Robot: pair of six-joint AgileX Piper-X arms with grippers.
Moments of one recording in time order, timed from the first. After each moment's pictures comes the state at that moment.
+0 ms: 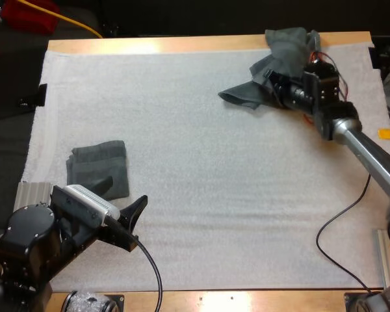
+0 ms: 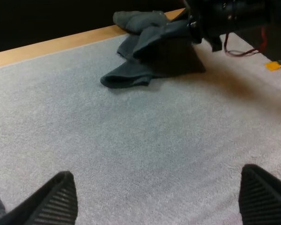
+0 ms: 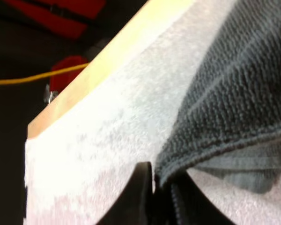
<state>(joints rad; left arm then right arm) -0.22 0.51 -0.93 1.00 0.35 -1.77 0.26 1.79 -1.20 0.09 -0.30 -1.03</state>
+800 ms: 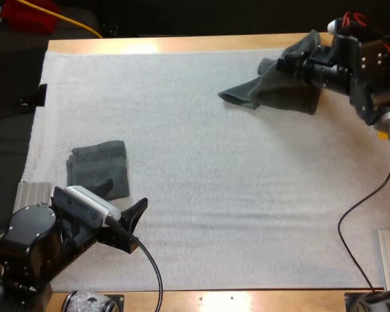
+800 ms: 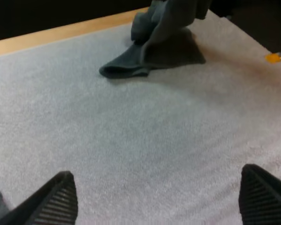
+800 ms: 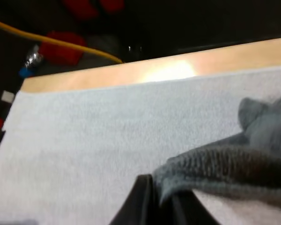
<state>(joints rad) -0.22 0.51 -0.93 1.04 0.35 -1.77 0.27 1.54 -1.51 0.72 -0.26 -1.54</state>
